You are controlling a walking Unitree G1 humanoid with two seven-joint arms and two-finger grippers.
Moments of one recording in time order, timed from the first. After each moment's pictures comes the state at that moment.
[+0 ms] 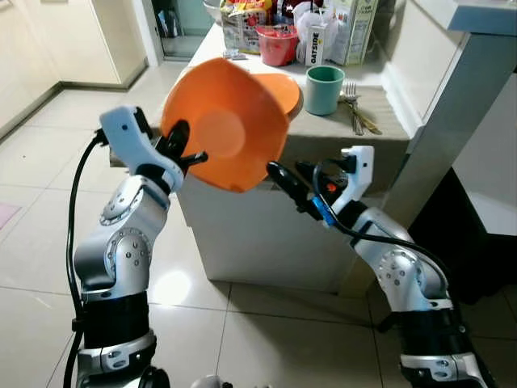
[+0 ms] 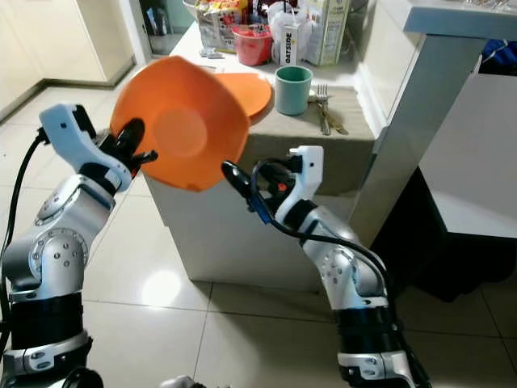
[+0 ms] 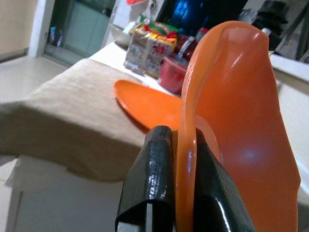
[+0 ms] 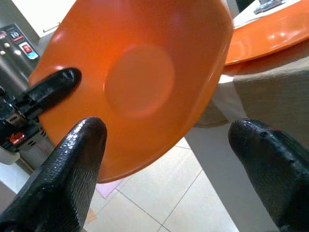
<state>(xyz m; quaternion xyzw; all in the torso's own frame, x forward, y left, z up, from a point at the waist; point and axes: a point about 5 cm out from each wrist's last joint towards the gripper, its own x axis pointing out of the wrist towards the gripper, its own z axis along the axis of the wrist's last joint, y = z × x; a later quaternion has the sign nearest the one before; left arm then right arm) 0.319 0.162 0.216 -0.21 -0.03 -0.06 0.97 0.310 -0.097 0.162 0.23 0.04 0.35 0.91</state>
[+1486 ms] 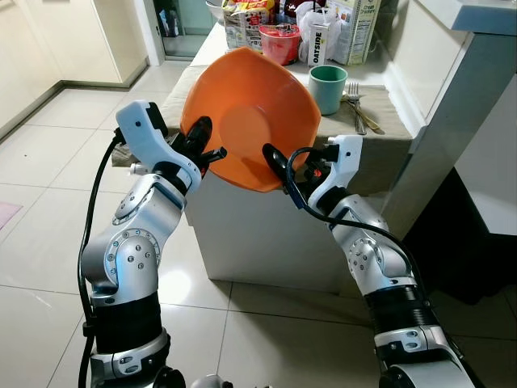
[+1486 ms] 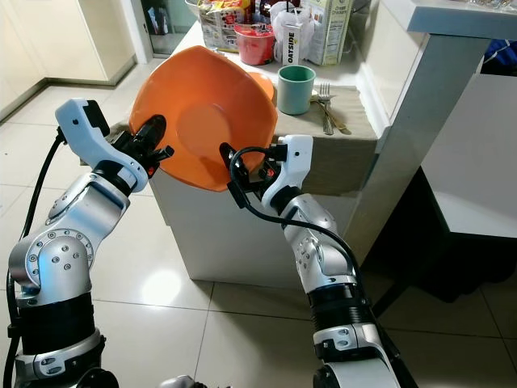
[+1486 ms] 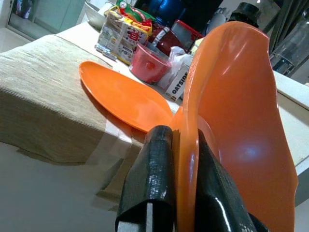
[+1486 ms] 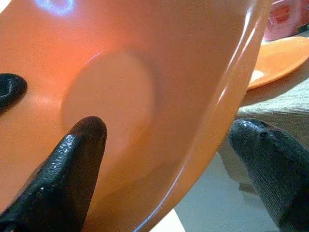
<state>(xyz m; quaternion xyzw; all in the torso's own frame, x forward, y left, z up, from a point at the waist) 0.310 0.137 0.224 -0.27 -0.01 -0.12 0.95 0.338 -0.082 0.160 0.18 -0.01 0.28 0.94</state>
